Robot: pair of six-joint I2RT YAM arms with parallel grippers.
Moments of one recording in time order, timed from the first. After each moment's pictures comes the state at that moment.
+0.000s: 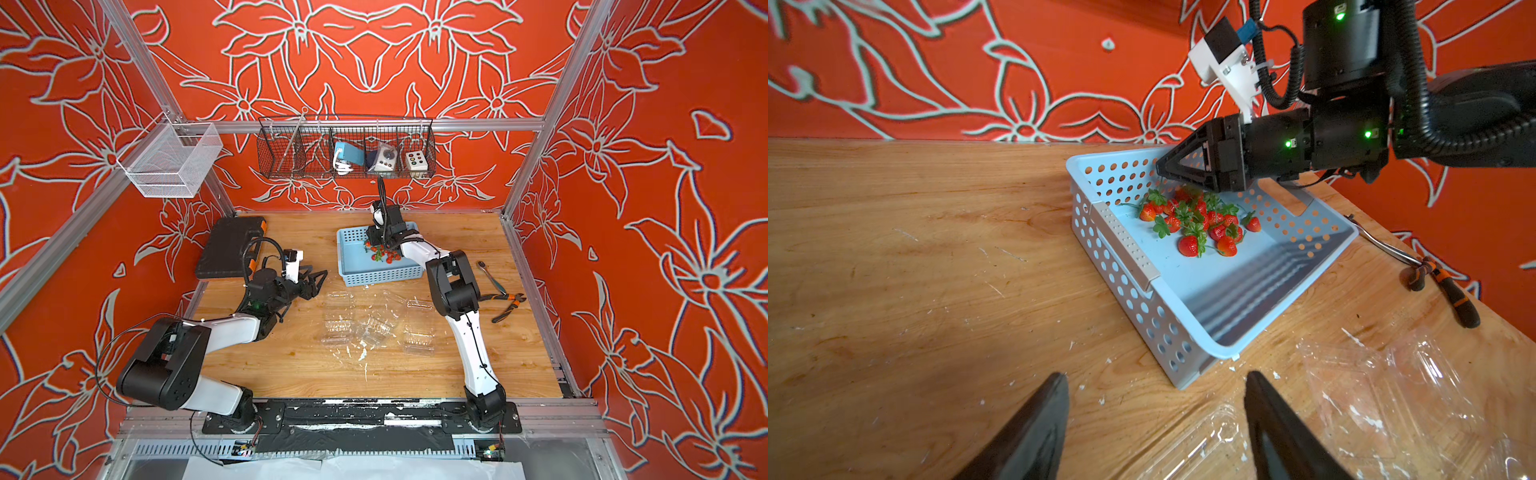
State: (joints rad) left arm -0.18 1.47 0.46 0.75 0.38 -0.19; right arm 0.45 2.38 1.87 -0.09 -0.21 0.13
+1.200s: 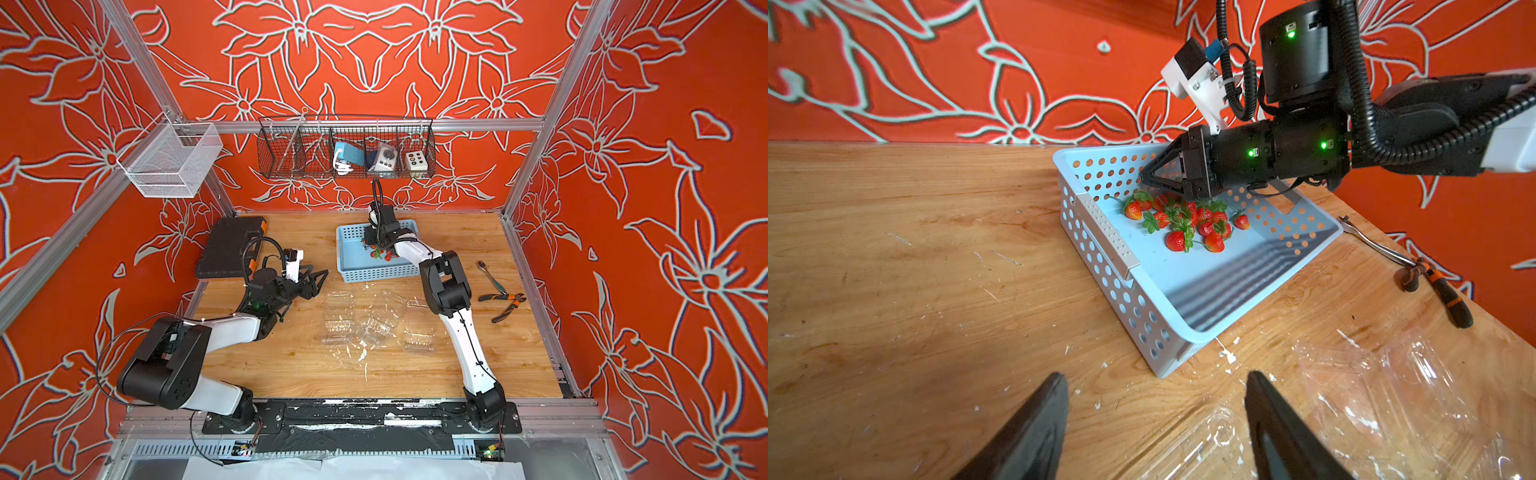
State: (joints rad) left arm -0.18 1.47 0.47 0.75 0.39 -0.20; right arm 0.47 2.46 2.00 -0.16 -0.15 0.19
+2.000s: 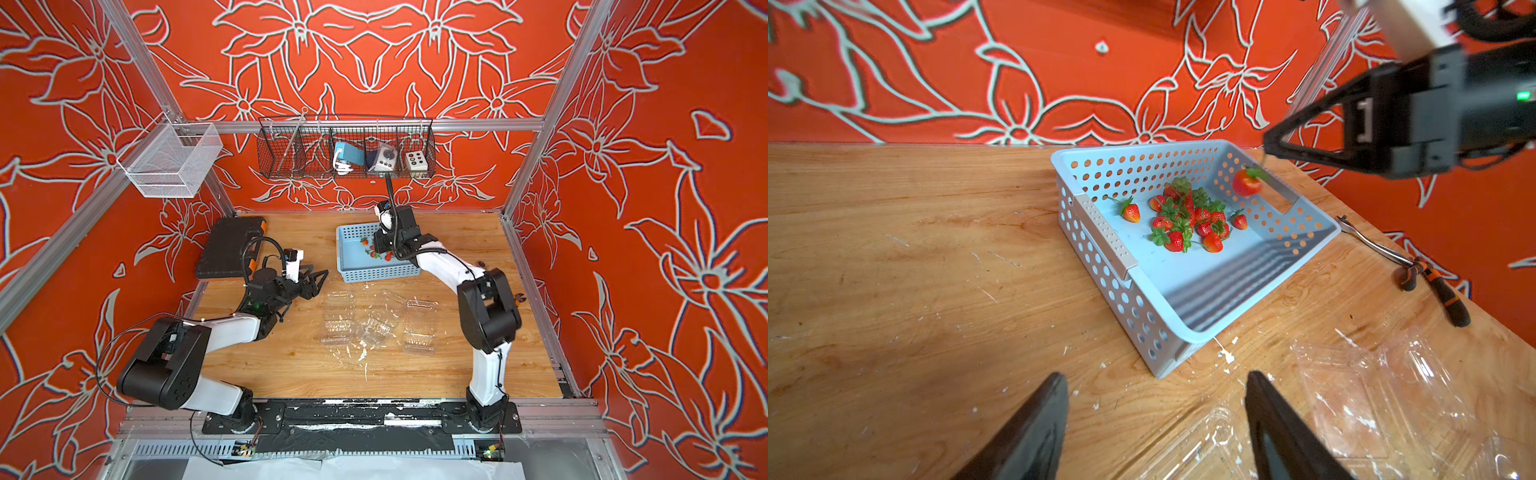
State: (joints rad) left arm -0.18 1.47 0.47 0.75 0.39 -0.19; right arm 0.50 1.81 1.39 -0.17 -0.22 0.10
